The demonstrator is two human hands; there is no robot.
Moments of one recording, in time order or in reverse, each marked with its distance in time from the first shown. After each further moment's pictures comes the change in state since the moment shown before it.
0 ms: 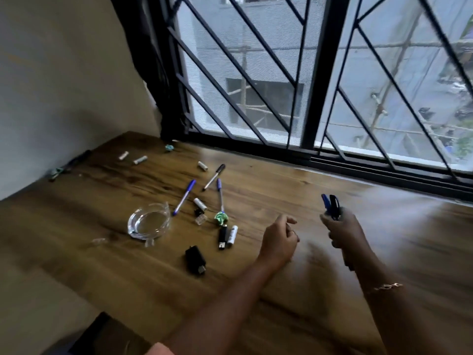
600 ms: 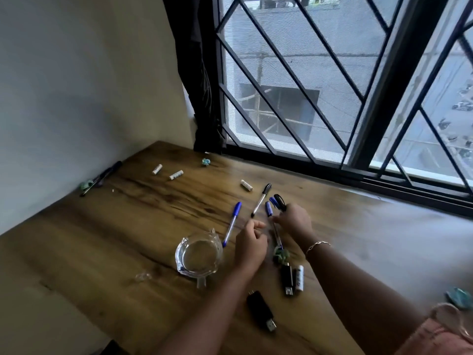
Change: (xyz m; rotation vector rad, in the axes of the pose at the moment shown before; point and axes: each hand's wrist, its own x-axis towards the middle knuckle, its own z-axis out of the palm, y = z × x) left_hand 0.066 -0.094 -0.162 -0.083 0.260 -0.207; right_hand 0.069 -0.102 0.228 -0.556 -0.120 -0.134
